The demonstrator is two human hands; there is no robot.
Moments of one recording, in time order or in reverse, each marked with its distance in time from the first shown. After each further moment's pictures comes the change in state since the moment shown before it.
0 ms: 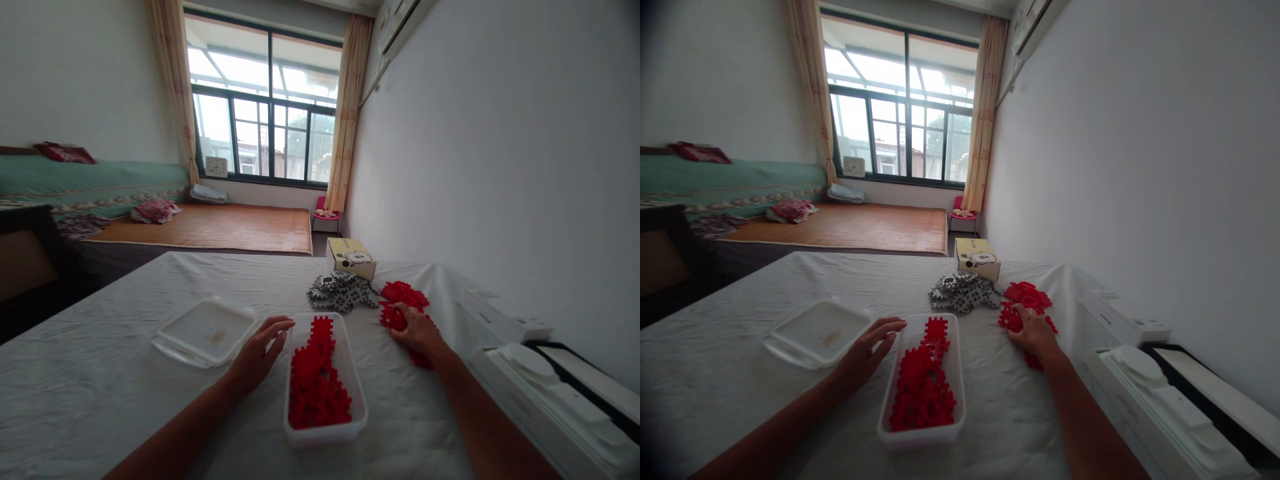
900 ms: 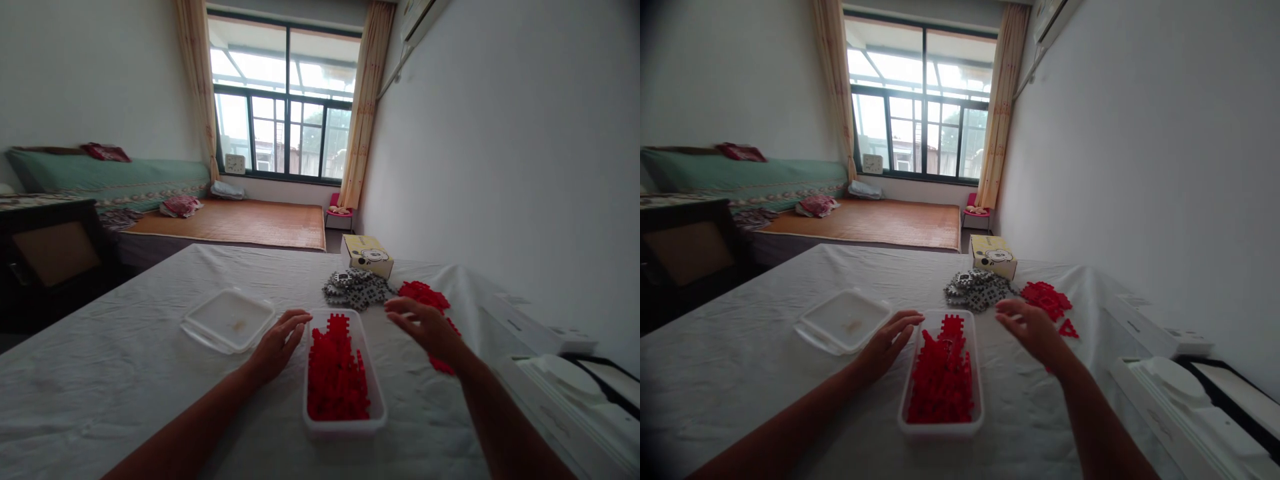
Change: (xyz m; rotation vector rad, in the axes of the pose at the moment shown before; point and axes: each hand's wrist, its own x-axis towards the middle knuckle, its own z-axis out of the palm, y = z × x) left_hand -0.001 0.011 -0.004 -0.031 -0.022 -0.031; right_hand -0.026 -0.078 -0.065 0.464 -0.109 -0.347
